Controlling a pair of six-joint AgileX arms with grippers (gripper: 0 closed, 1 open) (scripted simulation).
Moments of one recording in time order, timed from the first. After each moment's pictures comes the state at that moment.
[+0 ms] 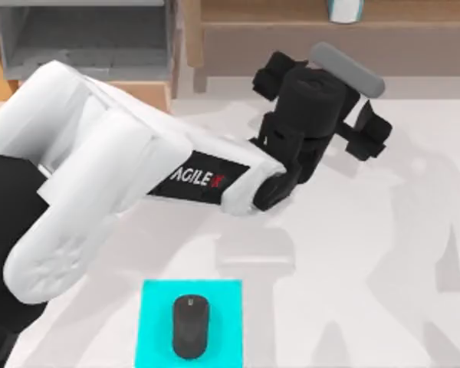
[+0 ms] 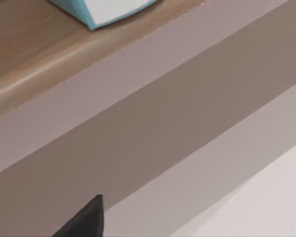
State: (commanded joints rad) left arm -0.81 2.32 1.44 0.58 -0.32 0.23; right arm 0.00 0.00 0.00 0.00 0.00 0.00
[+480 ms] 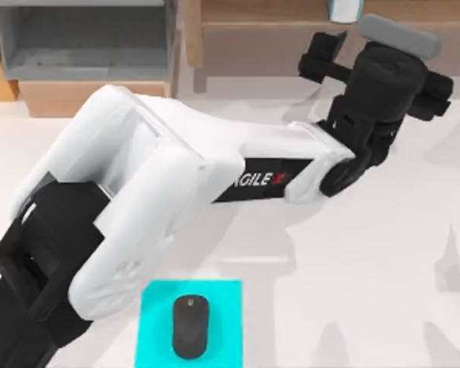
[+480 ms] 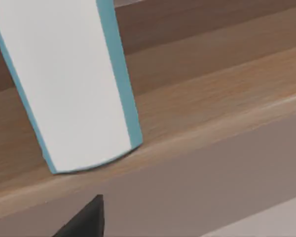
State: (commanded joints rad) left arm -0.90 2.45 1.78 0.50 -0.54 0.09; right arm 0.00 0.00 0.00 0.00 0.00 0.00
